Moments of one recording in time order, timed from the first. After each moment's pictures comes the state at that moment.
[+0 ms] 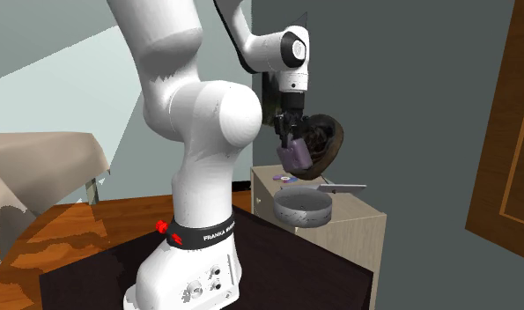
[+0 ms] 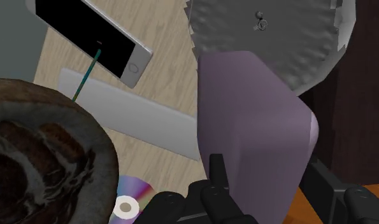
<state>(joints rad) 0.11 -0.40 0.09 -2.61 0.05 2.19 -1.28</state>
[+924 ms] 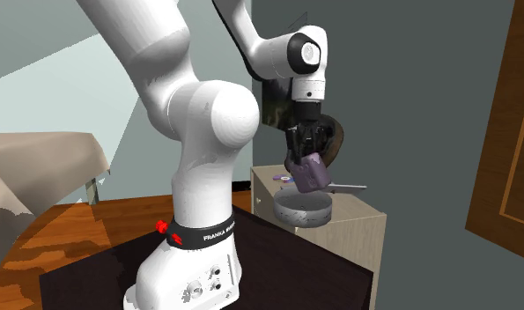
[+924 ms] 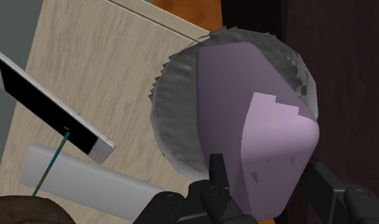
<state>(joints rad) 0.02 -0.55 -0.05 -2.82 -0.03 2.23 -1.45</state>
